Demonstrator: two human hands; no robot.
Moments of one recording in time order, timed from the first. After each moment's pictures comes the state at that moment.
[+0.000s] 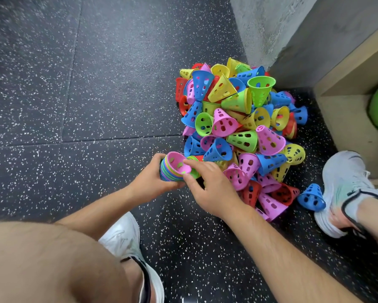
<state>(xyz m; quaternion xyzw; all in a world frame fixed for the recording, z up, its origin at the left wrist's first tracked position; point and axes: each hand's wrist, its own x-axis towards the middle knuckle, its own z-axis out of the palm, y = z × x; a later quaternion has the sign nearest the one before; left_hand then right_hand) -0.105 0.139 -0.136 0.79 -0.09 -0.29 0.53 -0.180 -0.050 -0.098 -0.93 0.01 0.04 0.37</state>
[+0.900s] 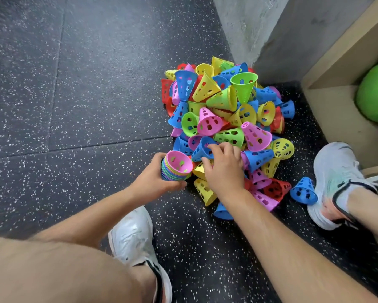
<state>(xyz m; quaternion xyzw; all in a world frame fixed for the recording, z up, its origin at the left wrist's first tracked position) -0.104 0.103 -0.134 0.82 -0.10 -0.31 0.48 -0.159 -0.098 -0.111 -0.97 0.19 -0.01 0.16</state>
